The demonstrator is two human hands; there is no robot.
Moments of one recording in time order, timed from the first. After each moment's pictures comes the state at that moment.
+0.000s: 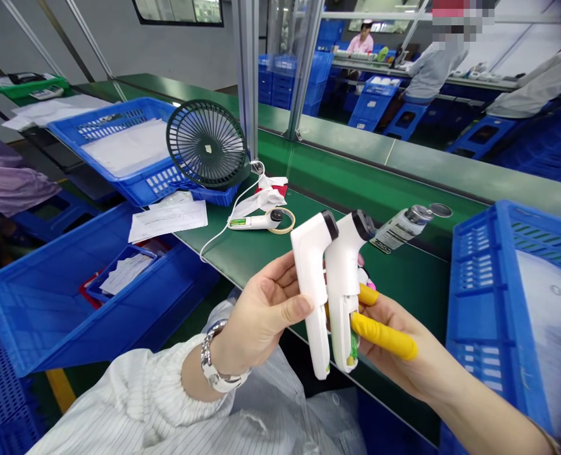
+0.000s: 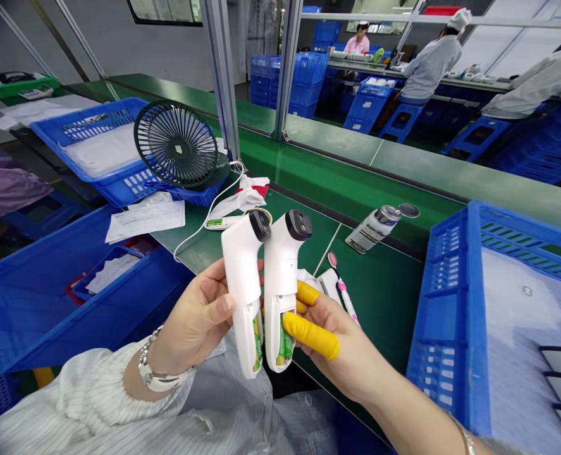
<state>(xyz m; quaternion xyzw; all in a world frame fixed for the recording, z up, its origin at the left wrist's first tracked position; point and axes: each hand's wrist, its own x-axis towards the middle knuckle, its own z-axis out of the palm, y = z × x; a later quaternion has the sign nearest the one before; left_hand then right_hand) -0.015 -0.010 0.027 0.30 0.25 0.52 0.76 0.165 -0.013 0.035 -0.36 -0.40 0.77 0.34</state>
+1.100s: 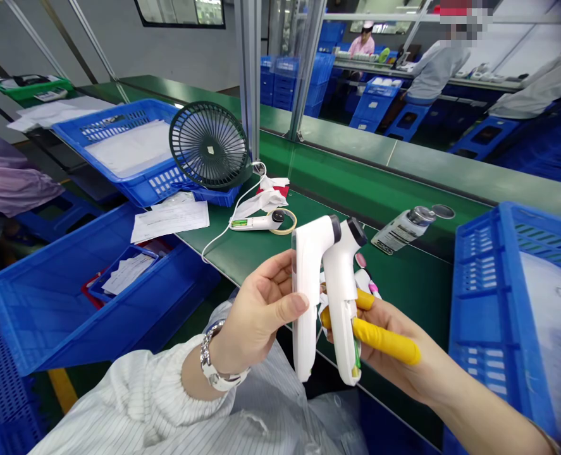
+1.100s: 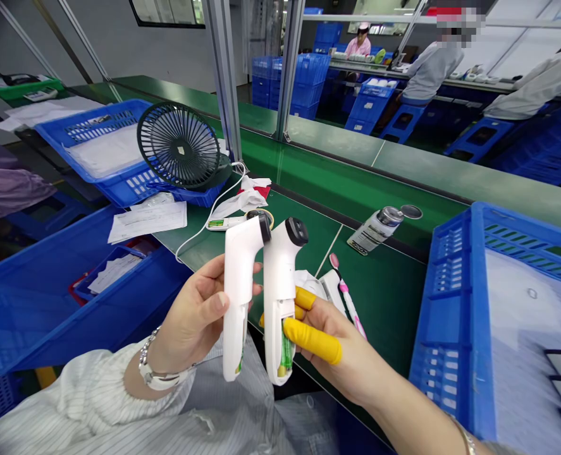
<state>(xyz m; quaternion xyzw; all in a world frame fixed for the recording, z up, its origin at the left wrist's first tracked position) -0.020 -0.007 0.024 0.32 0.24 0.55 0.74 0.164 -0.013 0.037 -0.33 -0.38 0.80 0.32</state>
